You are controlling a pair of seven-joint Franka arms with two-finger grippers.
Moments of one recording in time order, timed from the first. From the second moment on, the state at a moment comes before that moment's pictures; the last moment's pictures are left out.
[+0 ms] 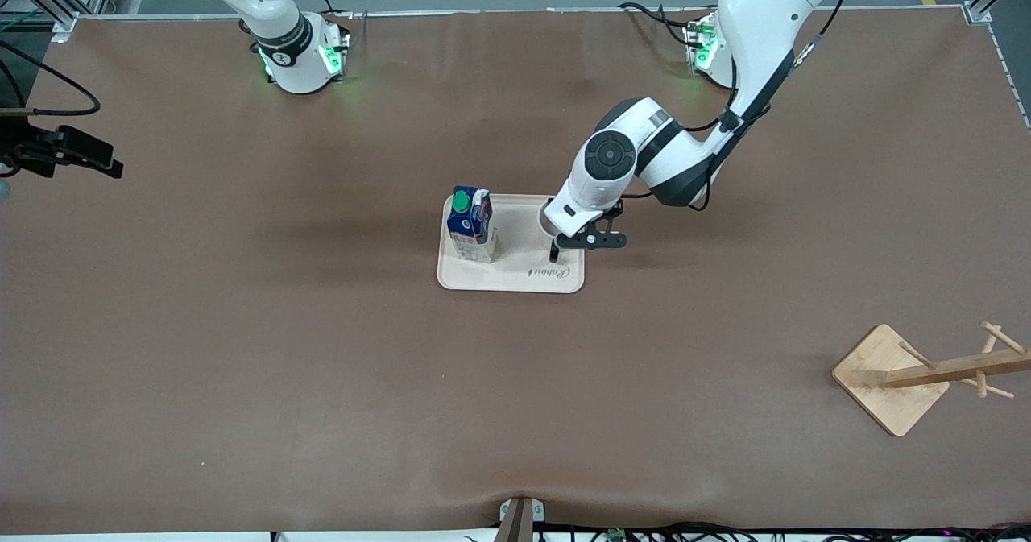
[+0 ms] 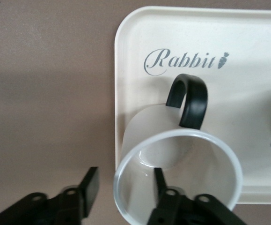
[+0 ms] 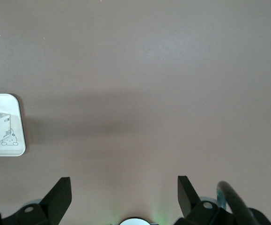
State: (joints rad) left arm -0.21 0.53 -0.53 -1.94 0.18 2.28 -0.81; right arm -0.02 0.02 -0.06 -1.54 0.02 1.45 -0.04
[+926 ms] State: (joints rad) left arm -0.08 0.35 -0.53 -1.72 0.19 2.02 -0.75; right arm 0.02 0.19 -0.05 -1.56 0.04 1.50 -0.04
